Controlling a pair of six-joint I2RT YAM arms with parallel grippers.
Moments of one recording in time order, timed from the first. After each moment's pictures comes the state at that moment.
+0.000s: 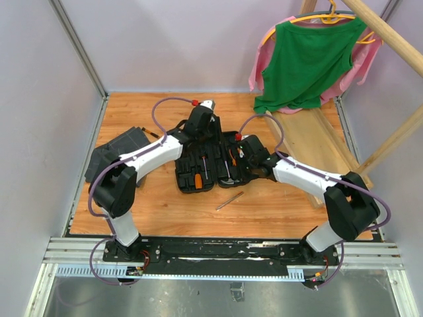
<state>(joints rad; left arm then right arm) -0.63 1.78 1.33 -0.16 -0.07 -0.53 0.66 1.52 0.94 -0.38 0.03 0.32</state>
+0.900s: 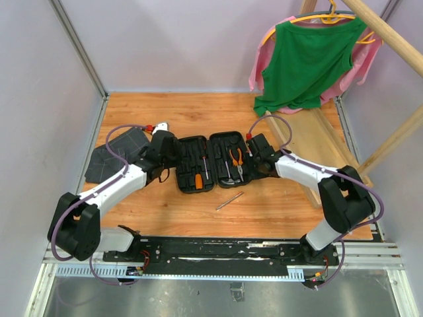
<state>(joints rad) -0.46 1.30 0.79 -0.19 -0.26 -0.57 0.57 1.59 0.94 -0.41 0.11 0.30</state>
